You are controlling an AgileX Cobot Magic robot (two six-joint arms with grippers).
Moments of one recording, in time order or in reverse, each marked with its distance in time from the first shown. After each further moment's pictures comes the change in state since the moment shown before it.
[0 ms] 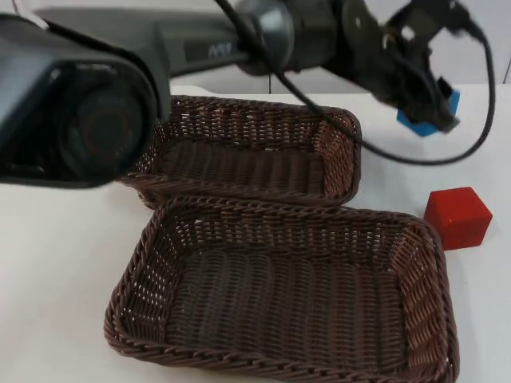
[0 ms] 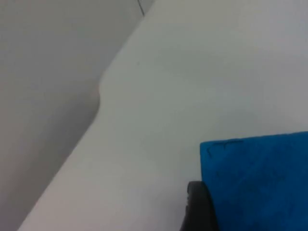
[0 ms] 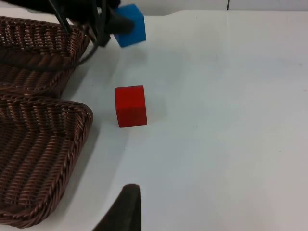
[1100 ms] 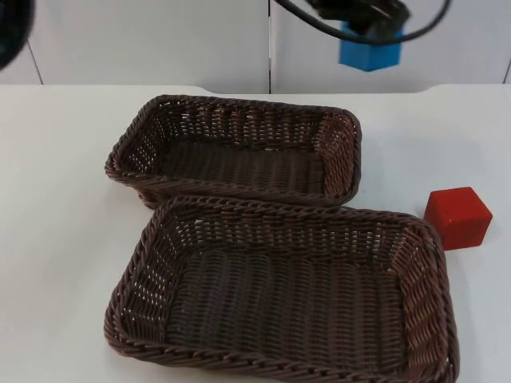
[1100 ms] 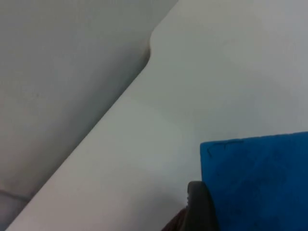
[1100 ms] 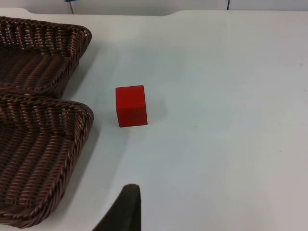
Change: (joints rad) right arm 0.000 0.000 0.000 0.000 0.000 0.000; left arm 0.124 -0.213 0.000 0.149 0.375 -0.270
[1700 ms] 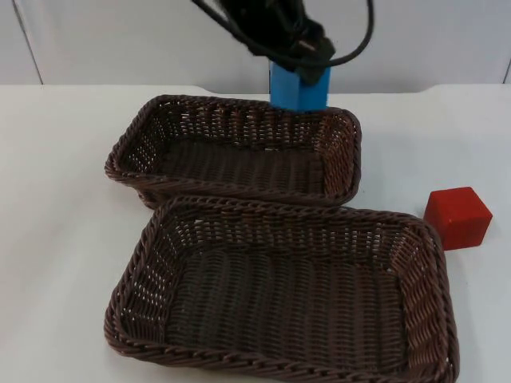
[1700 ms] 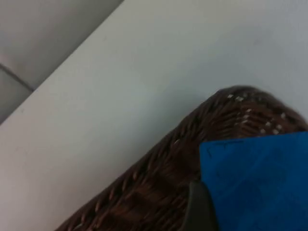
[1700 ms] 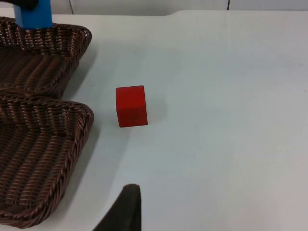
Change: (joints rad) right arm 0.000 0.000 0.000 0.000 0.000 0.000; left arm 0.095 -0.108 0.298 0.011 -0.026 -0.006
